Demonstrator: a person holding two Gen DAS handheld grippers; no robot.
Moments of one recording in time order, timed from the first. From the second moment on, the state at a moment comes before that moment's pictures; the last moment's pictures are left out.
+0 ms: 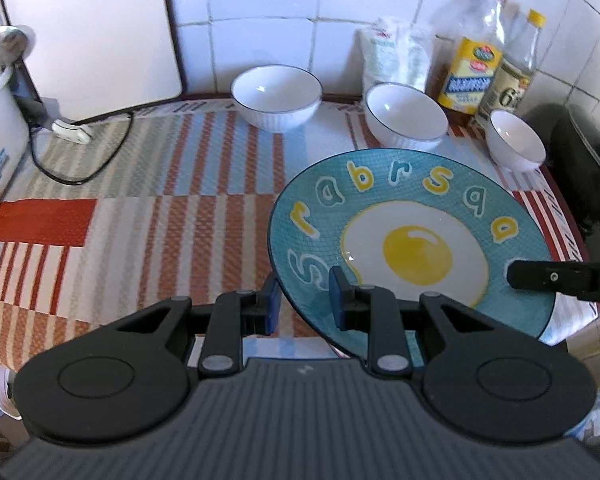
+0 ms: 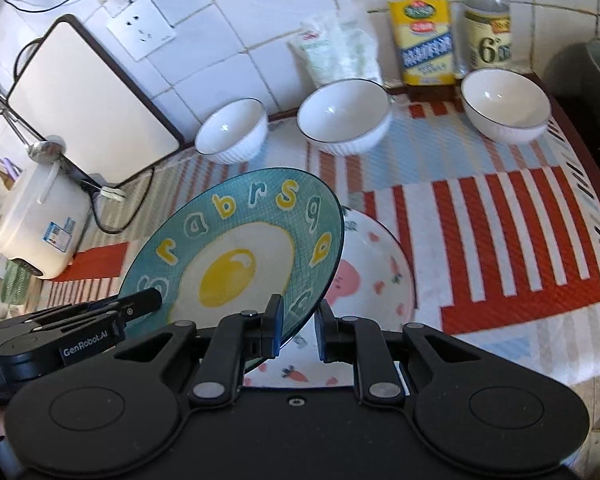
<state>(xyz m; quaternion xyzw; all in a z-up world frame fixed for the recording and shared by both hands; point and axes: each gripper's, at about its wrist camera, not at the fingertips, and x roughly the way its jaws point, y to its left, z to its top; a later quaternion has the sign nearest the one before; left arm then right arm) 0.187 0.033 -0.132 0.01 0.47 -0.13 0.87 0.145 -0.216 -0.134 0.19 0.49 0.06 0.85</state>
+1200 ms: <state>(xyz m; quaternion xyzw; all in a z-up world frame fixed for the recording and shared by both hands) 0.208 0.005 -0.185 0.01 0.58 -0.12 0.81 0.145 -0.218 -0.184 0.11 0.55 0.03 0.83</state>
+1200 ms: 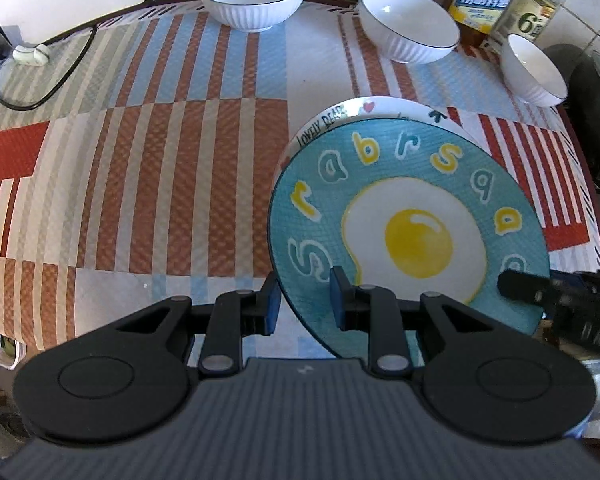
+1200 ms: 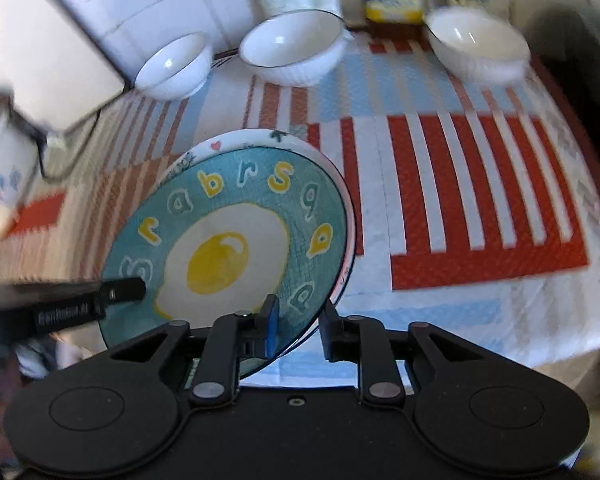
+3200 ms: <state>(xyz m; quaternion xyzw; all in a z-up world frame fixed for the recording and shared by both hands) 0.177 -0.062 -0.030 0.14 0.48 -0.22 0.84 0.099 -0.281 -0.055 0.02 0.38 0.02 0.92</state>
